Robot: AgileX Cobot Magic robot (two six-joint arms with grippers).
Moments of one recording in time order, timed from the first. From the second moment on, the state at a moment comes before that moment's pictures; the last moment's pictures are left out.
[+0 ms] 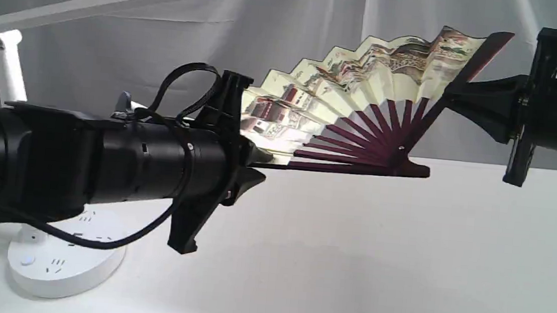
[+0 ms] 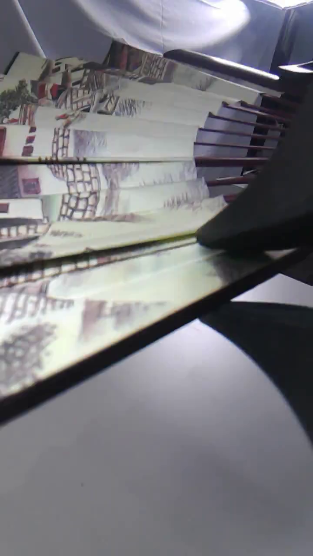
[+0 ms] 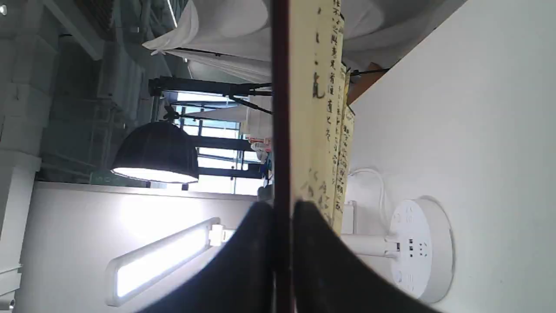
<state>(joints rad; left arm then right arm) -0.62 1.69 -1.09 -1.76 0.04 0.17 -0.22 1.88 -1.26 1.71 1.21 -0.67</state>
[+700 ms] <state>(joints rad) -0.62 1.52 -0.96 -1.77 0.02 0.18 -0.21 1.88 -1.26 1.68 1.24 -0.67</state>
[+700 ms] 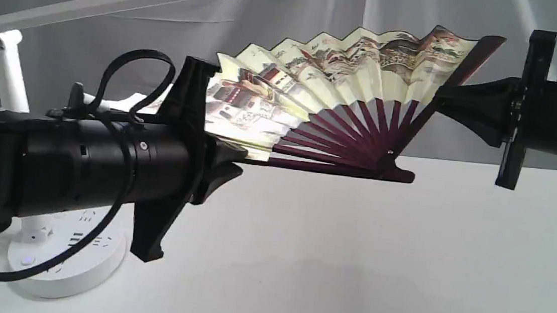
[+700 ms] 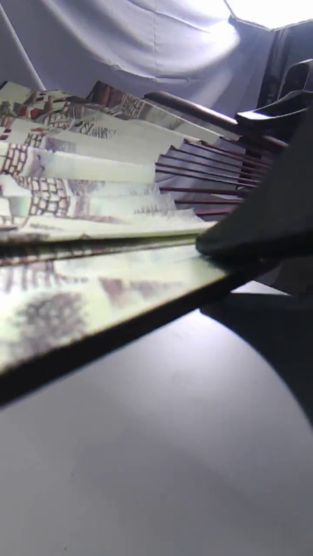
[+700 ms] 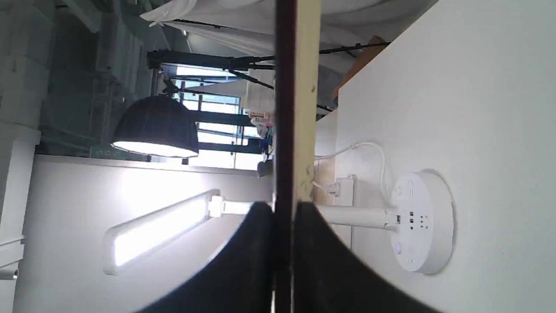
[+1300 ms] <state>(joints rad) -0.64 1.49 -0.92 -1.76 0.00 0.18 -0.20 1.88 -1.26 1.66 1.24 -0.69</state>
